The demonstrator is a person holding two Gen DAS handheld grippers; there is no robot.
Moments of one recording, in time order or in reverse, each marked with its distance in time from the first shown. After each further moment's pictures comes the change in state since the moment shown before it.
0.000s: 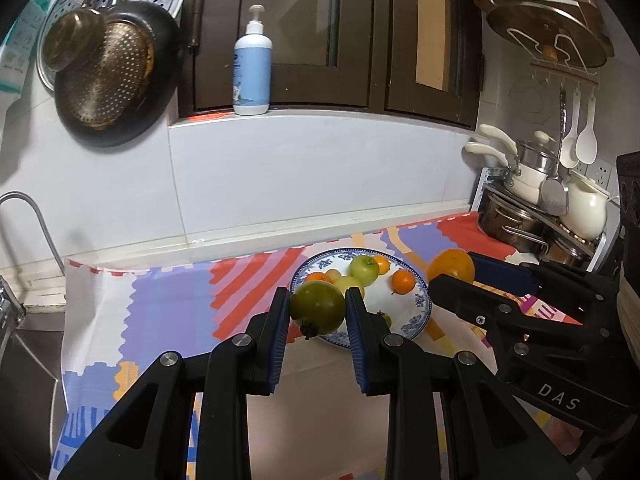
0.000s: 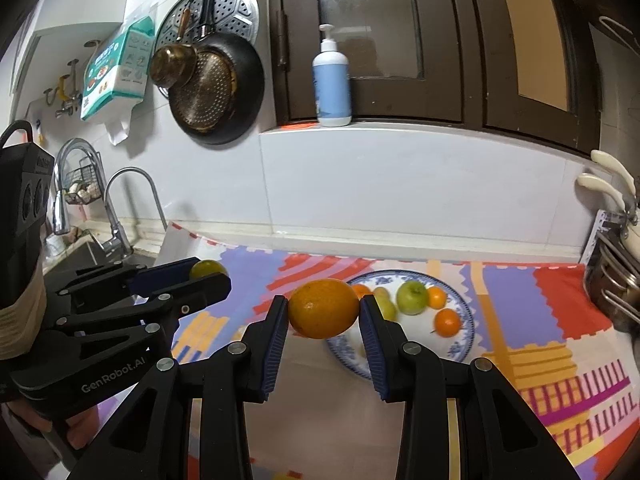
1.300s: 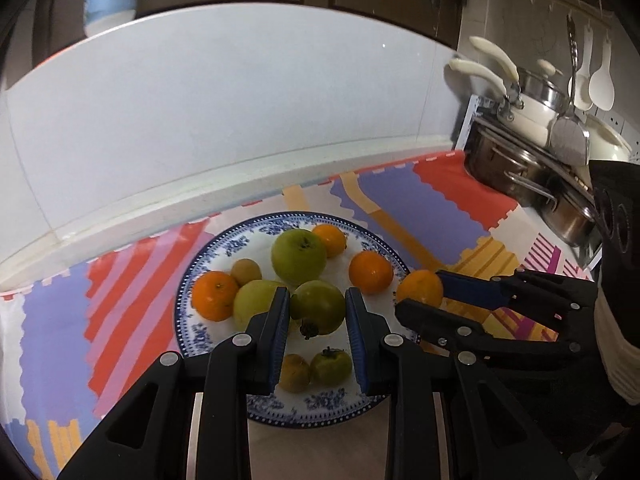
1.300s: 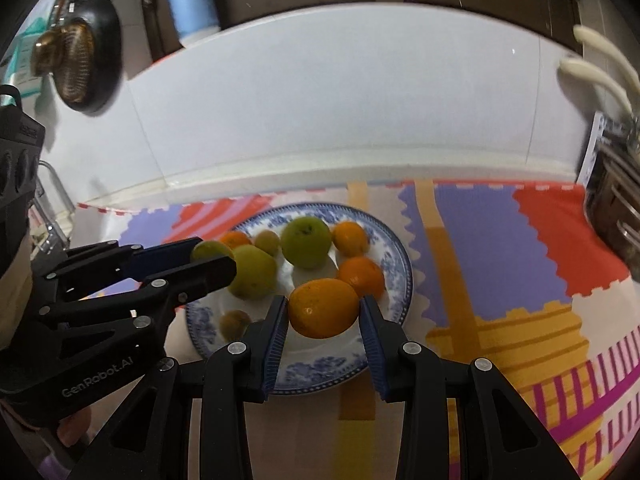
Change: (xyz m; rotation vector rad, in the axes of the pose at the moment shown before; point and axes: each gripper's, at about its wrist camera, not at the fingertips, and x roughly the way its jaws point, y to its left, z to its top) left arm 0.178 -0.065 0.007 0.089 0.228 -0.146; right arm 0.115 -0.133 -0.039 0.156 0.243 -0.060
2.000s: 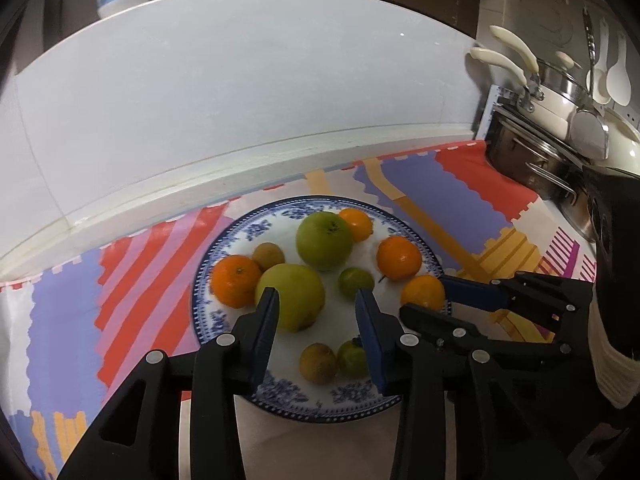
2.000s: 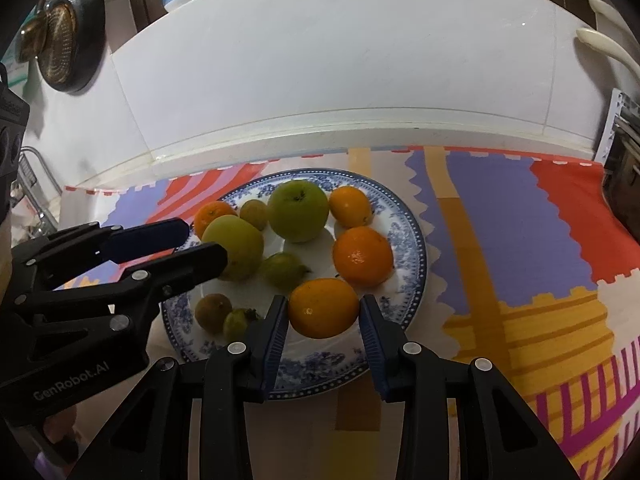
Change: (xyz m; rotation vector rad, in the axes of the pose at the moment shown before) left arm 0.004 0.013 -0.009 -0.019 0.029 0.068; right arm 0.030 0.003 -0.007 -0.011 0.067 0.012
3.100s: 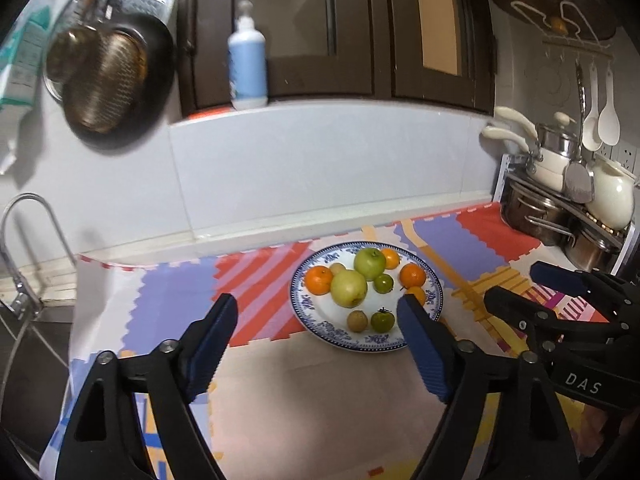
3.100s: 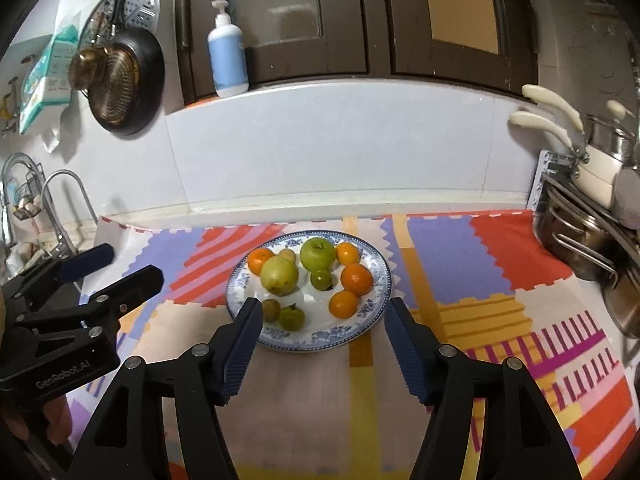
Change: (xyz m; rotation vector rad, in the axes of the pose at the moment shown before) left arm -0.166 -0.005 -0.054 -0.080 -0.252 0.213; right arm -0.149 0.046 -0.032 -0.013 -0.234 -0.103
